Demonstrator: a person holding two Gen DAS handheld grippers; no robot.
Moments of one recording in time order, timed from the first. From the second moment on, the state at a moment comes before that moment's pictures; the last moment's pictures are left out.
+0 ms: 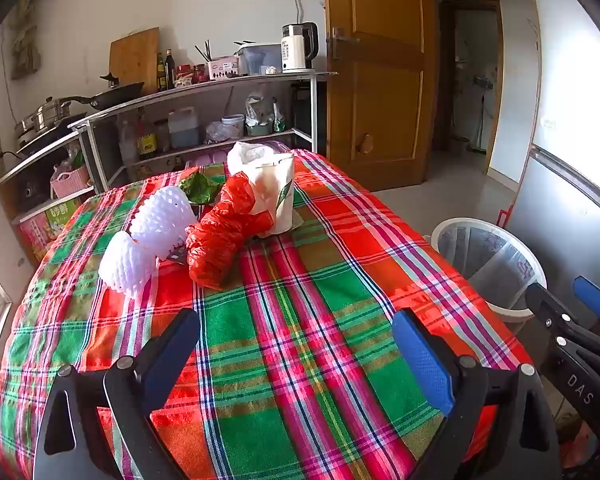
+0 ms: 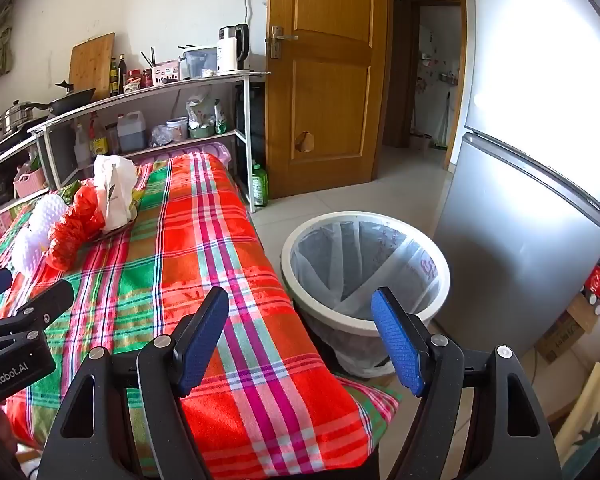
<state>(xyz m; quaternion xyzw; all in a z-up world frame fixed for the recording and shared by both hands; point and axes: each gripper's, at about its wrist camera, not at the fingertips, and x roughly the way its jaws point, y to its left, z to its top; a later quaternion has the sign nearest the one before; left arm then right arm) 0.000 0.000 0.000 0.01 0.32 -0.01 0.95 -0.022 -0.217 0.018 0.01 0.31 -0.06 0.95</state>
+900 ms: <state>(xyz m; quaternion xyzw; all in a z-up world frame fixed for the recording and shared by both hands) 0.000 0.001 -0.002 0.01 0.32 0.00 0.95 -0.024 -0.218 0.019 0.01 0.31 -0.06 0.95</state>
